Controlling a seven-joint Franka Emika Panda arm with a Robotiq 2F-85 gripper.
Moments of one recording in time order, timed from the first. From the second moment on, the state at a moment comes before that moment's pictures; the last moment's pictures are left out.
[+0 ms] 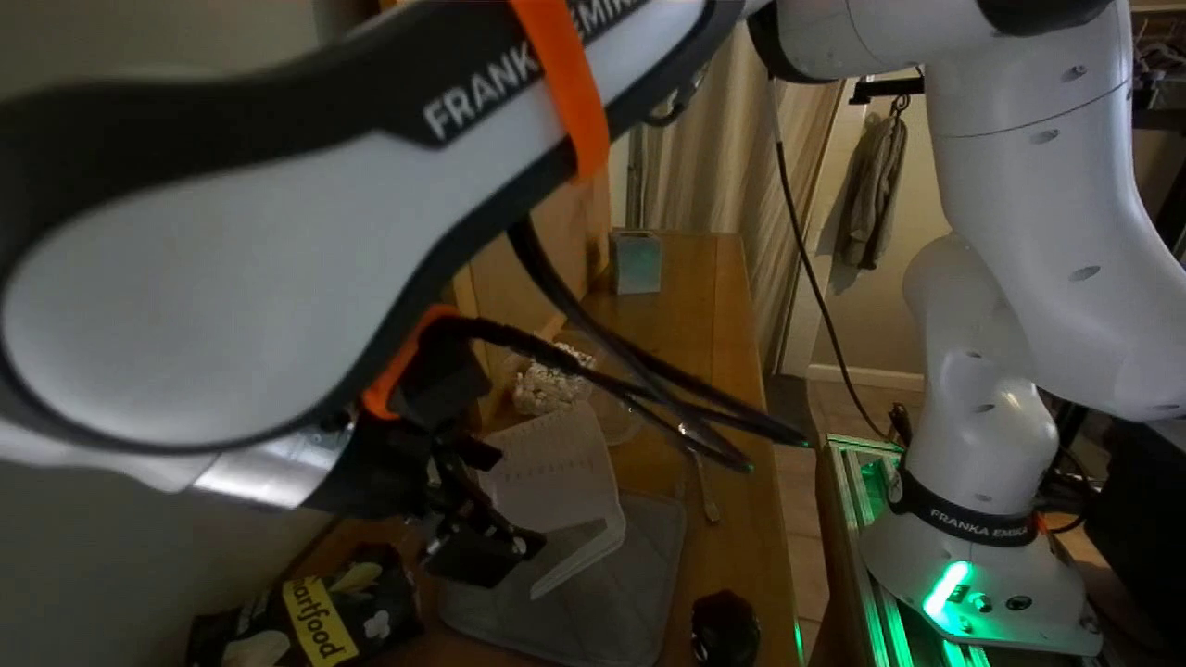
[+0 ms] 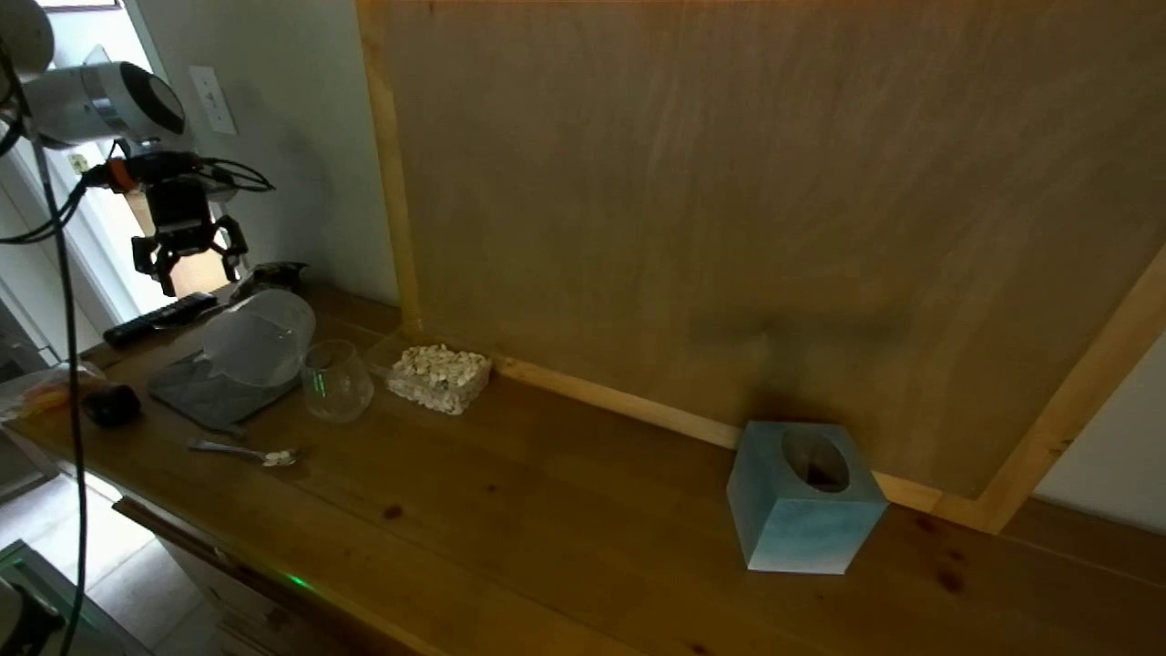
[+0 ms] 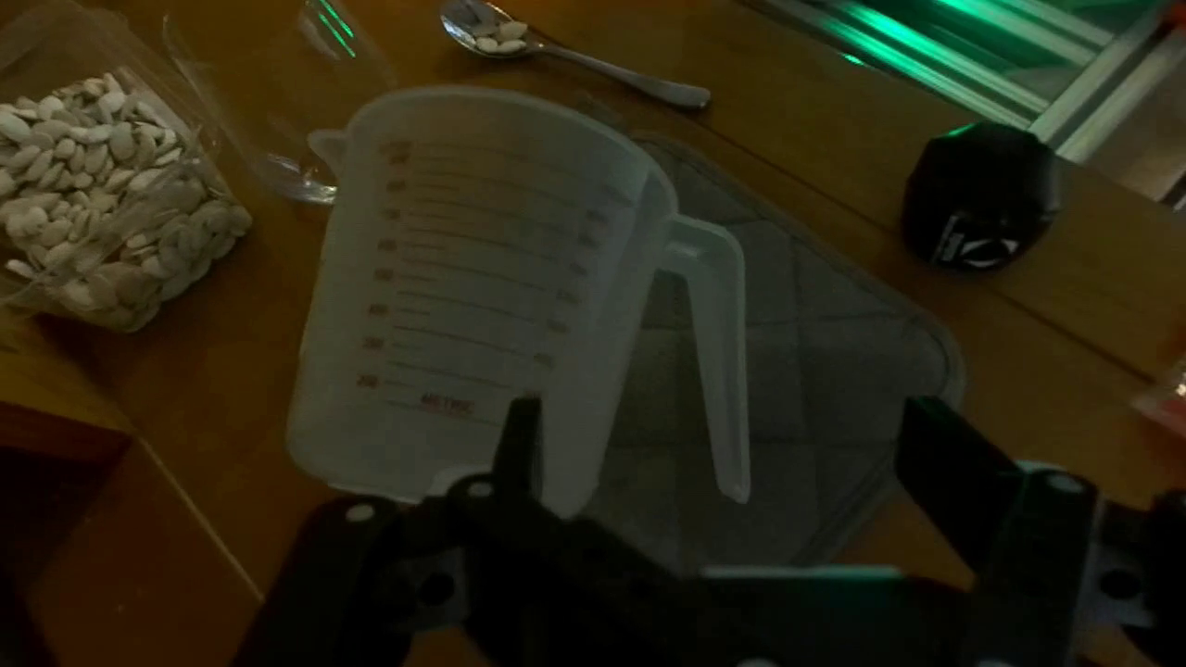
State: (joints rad) arm 0.43 0.47 0.29 -1.60 -0.31 1.30 0.06
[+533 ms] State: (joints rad) arm 0.33 0.17 0.27 -1.78 -0.10 1.48 0.19
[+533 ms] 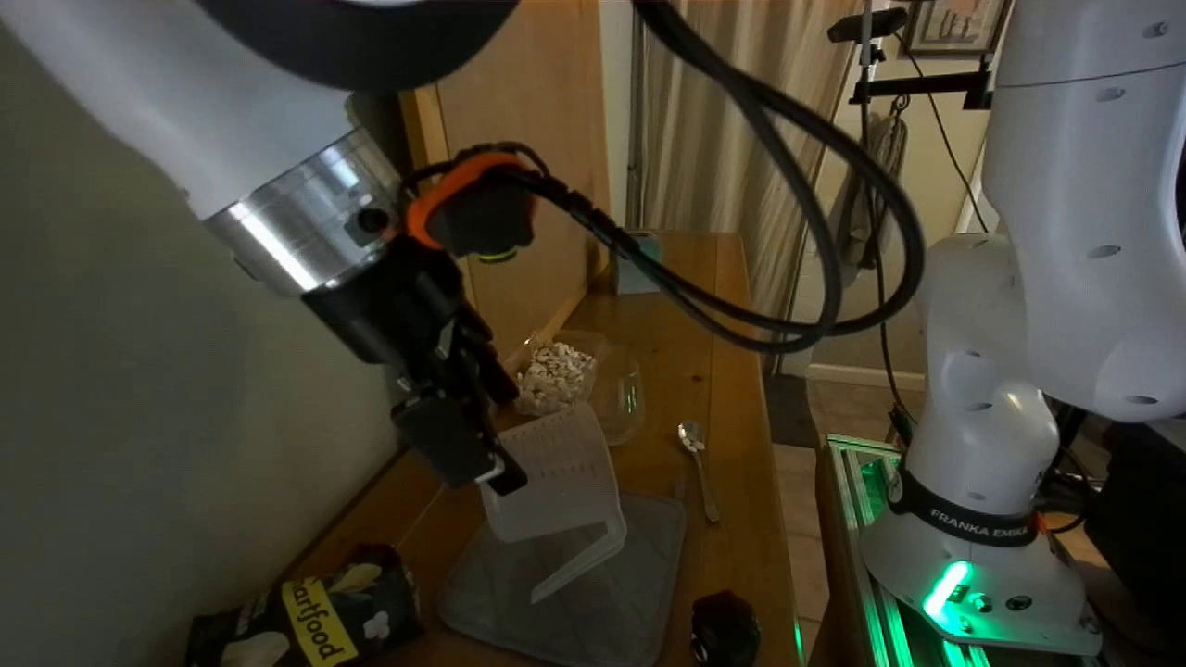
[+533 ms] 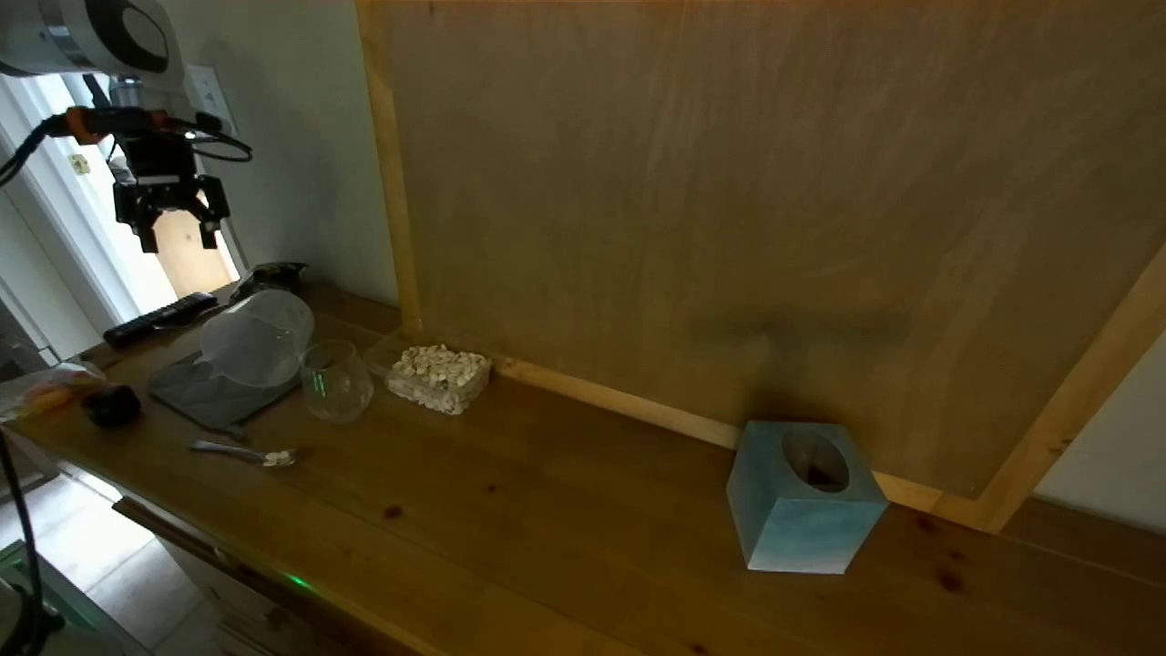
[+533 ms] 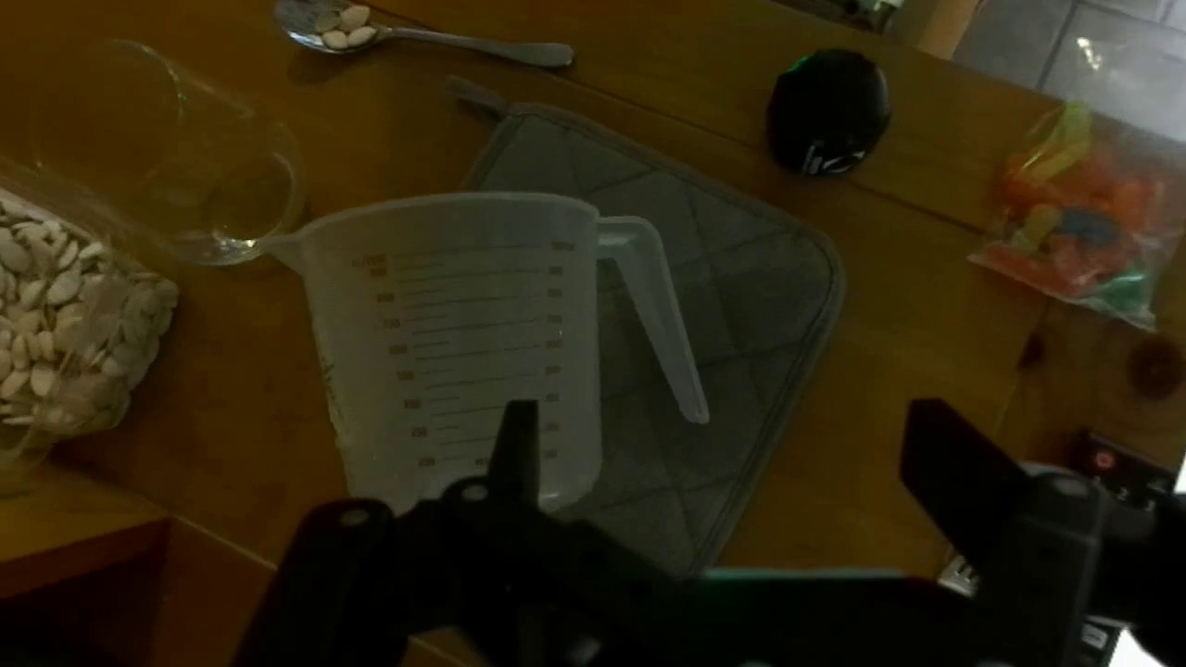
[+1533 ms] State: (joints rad) arm 0.21 -0.21 0.20 -2.23 0.07 1.82 0.32
